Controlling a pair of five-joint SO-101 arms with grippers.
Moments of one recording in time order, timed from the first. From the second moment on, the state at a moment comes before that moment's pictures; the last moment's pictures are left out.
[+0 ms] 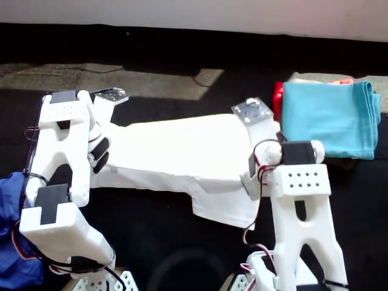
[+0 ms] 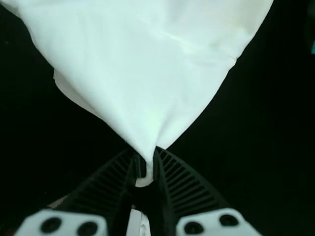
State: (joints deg) left arm -16.3 11.5 9.3 86.5 -41.0; right arm -10.0 -34.5 32.9 90.4 23.4
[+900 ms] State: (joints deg) left arm -17.2 11.4 18.6 76.7 -42.1; right arm -9.8 -44.7 58.4 78.3 26.4
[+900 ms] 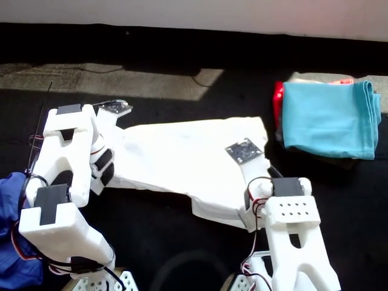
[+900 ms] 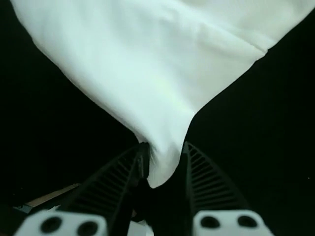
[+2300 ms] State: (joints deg) left arm -16.8 57.6 -53.0 78.6 -19.4; right arm -6.2 36.7 -15.3 58.2 14.1
